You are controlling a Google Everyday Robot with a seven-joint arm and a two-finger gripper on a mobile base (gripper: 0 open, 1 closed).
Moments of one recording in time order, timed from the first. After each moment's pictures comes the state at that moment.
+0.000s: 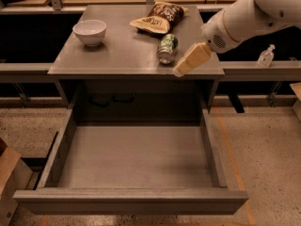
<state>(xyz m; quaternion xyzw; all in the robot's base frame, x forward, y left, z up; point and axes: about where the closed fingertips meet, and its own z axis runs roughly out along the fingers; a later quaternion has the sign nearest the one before) 0.641 -0.116 0.934 -0.48 0.78 0.08 0.38</state>
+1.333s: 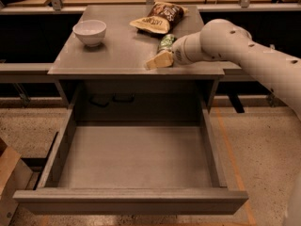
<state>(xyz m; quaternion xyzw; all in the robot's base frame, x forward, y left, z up) 0.762 -0.065 0.853 -0.31 0.82 0.13 0.46</state>
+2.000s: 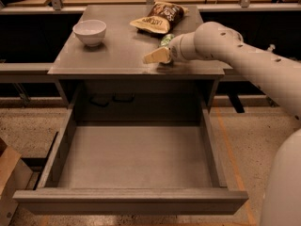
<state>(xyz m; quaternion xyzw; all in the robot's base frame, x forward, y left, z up) 0.797 -0.060 0.846 -0.26 0.82 0.14 0.48</state>
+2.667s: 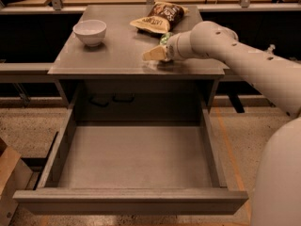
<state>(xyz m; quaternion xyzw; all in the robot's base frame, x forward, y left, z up) 0.810 -0.050 0.843 -0.26 0.82 0.14 0.48</state>
